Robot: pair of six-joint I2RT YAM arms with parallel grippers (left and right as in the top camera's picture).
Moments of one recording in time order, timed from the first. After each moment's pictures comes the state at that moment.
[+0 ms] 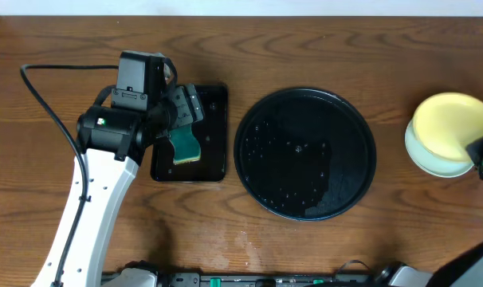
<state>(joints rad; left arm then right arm) -0.20 1.35 1.39 -0.98 0.07 -0.50 -0.66 1.48 1.01 -0.55 0.05 0.46</state>
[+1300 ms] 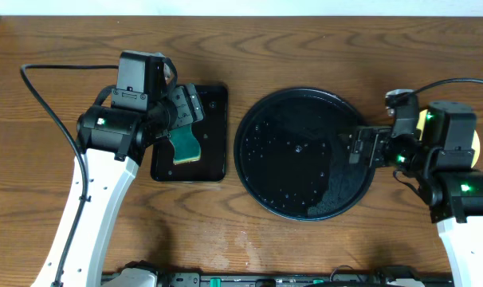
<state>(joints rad) -0.20 1.35 1.39 -0.98 0.07 -0.50 0.04 1.05 1.03 -0.78 -0.42 0.15</state>
